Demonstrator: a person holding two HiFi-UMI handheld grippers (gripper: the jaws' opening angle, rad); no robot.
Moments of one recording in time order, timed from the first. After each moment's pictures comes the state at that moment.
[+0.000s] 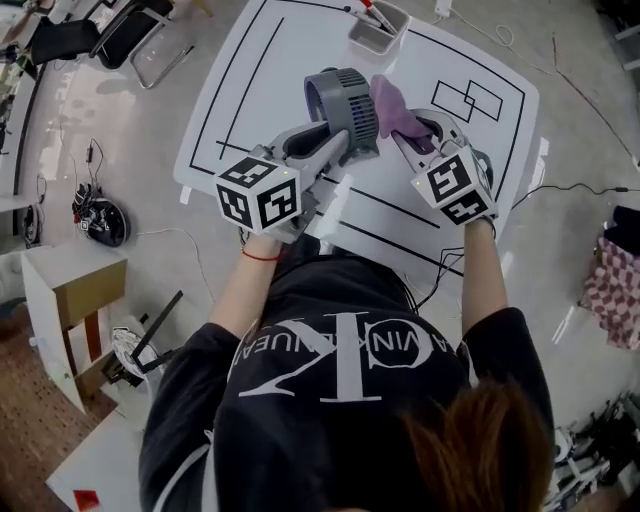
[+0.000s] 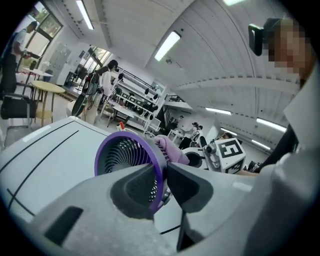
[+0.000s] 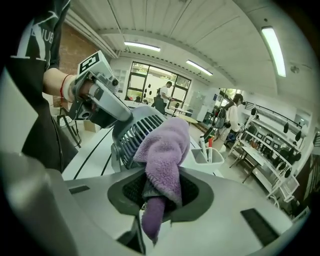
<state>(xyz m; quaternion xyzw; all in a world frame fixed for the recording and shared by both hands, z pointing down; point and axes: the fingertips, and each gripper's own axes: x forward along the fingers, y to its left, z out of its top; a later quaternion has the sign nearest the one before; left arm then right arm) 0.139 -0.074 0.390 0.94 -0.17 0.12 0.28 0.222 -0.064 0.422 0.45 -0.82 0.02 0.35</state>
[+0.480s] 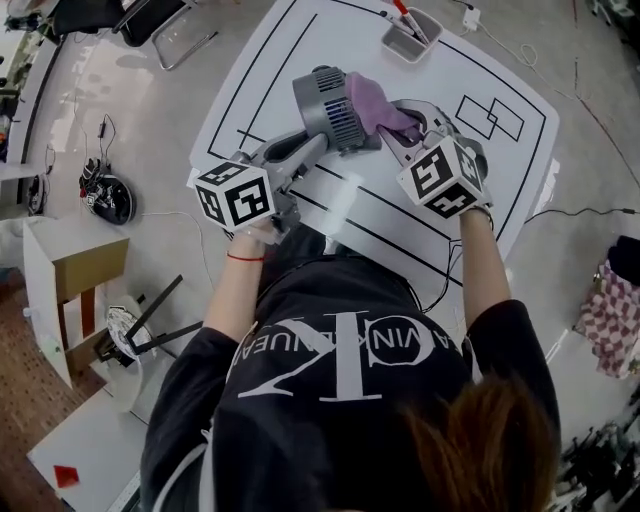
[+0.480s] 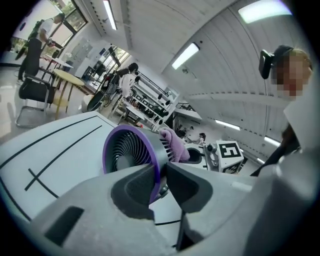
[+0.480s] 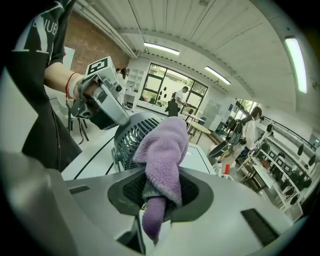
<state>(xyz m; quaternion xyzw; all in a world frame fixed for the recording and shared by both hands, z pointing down) 0.065 -0.093 0.399 0.91 -0.21 0.08 0.35 0.157 -0.099 0.409 0.38 -0.85 -0.05 0.37</state>
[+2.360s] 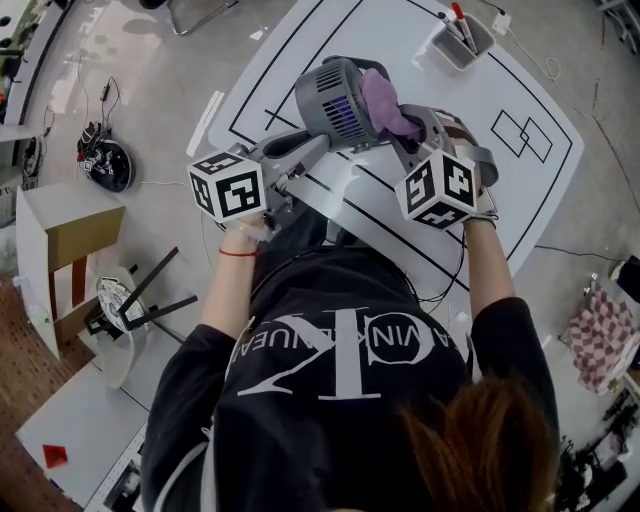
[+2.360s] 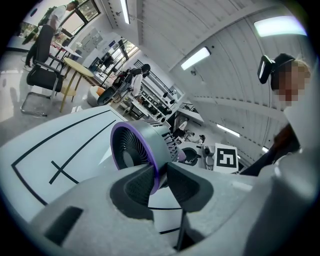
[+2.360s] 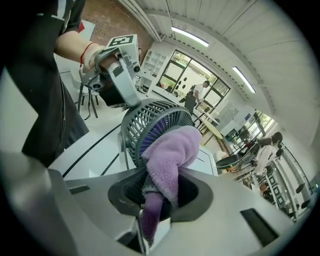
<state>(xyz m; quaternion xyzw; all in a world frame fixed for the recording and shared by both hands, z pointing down) -0.003 -0.104 0.415 0.89 -0.20 0.08 0.40 0.092 -0.113 0.439 0.30 -0.82 -0.12 0.48</state>
